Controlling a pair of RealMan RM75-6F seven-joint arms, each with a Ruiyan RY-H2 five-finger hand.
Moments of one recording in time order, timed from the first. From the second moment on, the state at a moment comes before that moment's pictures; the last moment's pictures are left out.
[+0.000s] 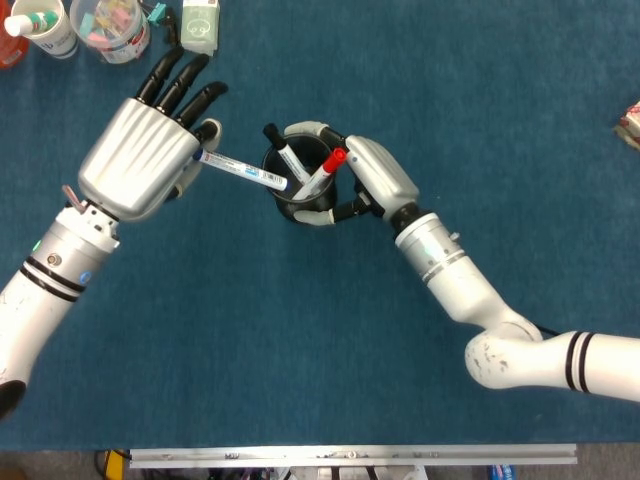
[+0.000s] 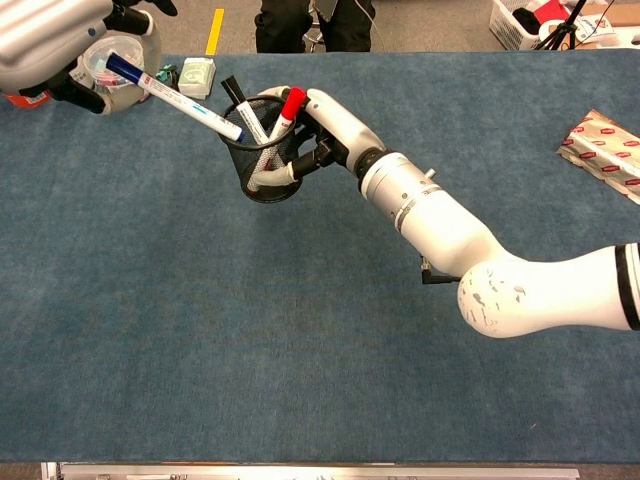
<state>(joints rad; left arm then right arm) -0.63 -1.14 -0.14 -1.78 1.50 1.16 0.39 0.81 -1.93 0.35 -1.31 -1.14 0.89 0.25</state>
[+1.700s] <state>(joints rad) -0.54 -1.08 -0.15 -1.81 1.33 1.20 0.34 0.73 -1.83 0.26 -1.30 -1.35 1.01 0.43</state>
